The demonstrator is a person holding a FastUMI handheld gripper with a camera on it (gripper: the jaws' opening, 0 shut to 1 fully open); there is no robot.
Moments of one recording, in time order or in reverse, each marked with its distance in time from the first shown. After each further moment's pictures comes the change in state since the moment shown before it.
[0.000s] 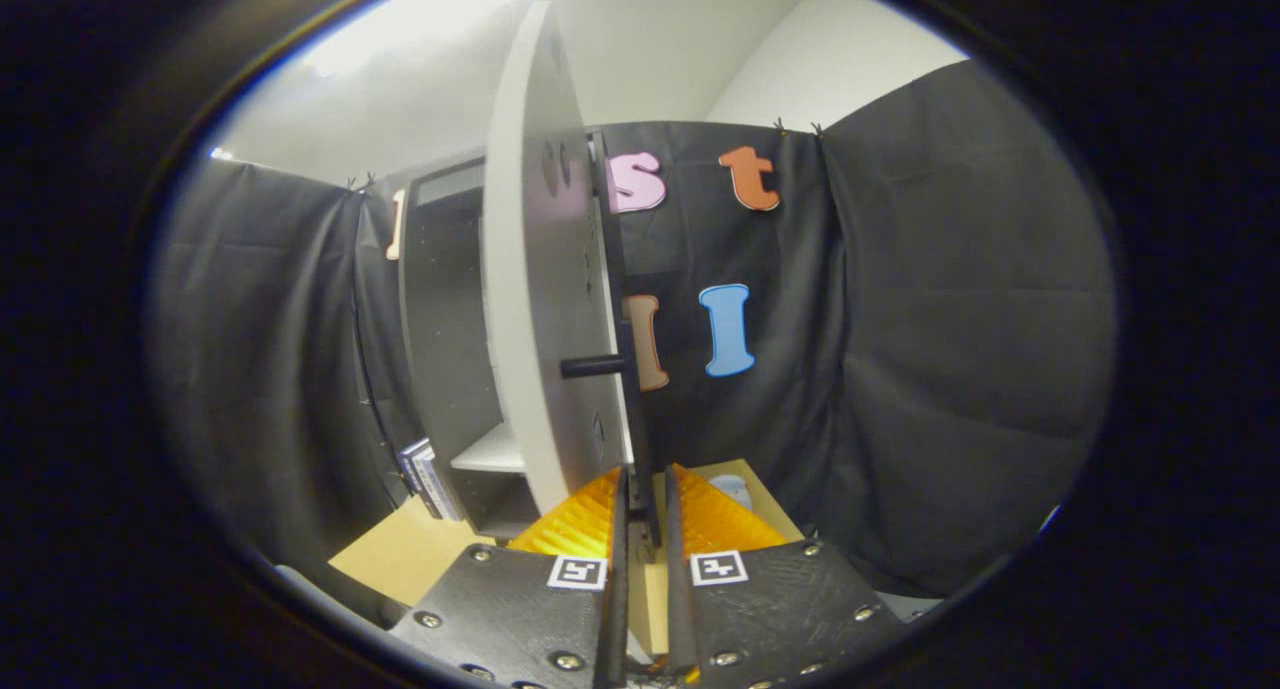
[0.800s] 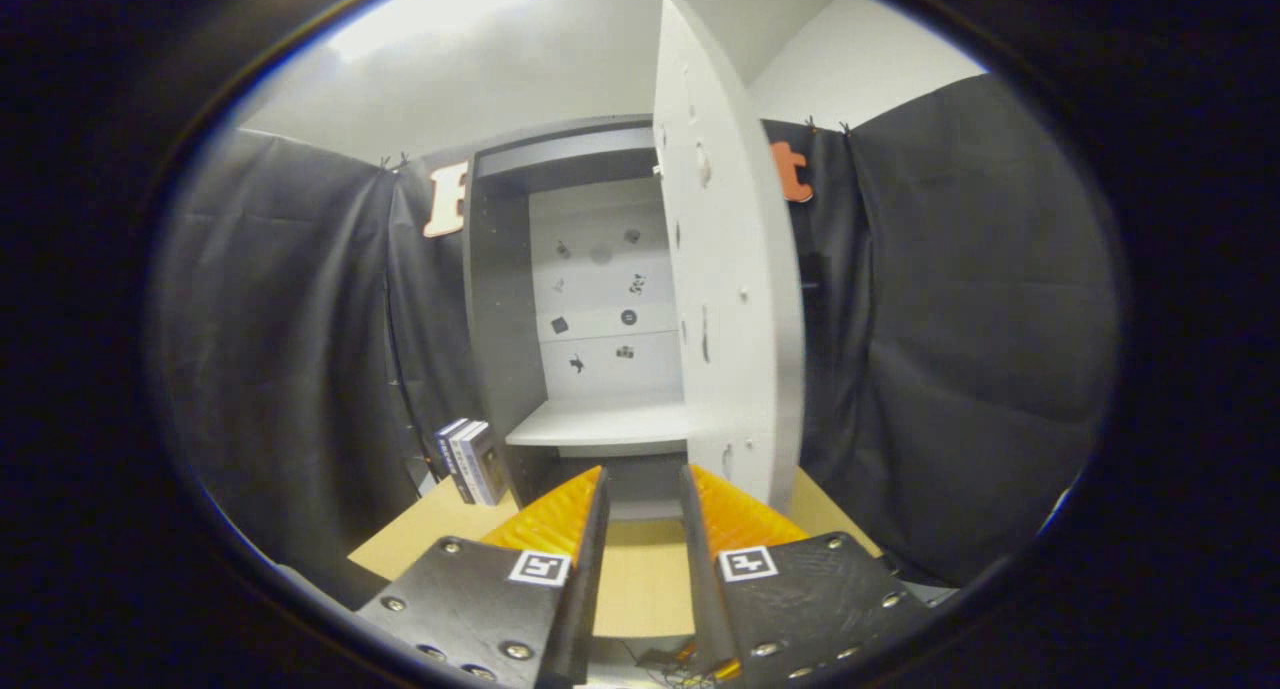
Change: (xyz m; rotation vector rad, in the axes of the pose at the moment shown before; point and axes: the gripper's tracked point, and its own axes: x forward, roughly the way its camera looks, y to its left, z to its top) arm -0.022 0.119 -0.055 -0.003 0.034 0.061
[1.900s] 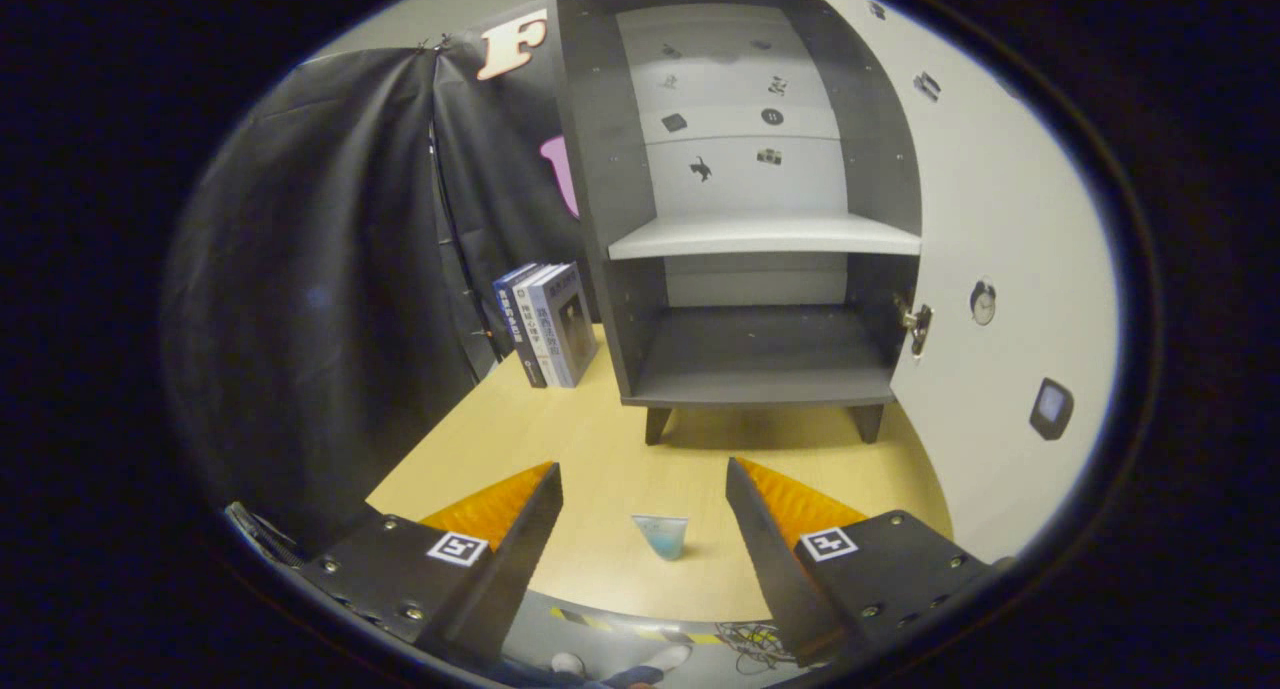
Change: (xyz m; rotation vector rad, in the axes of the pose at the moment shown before) arm 0.158 0.161 -0.247 -0.038 0.424 0.179
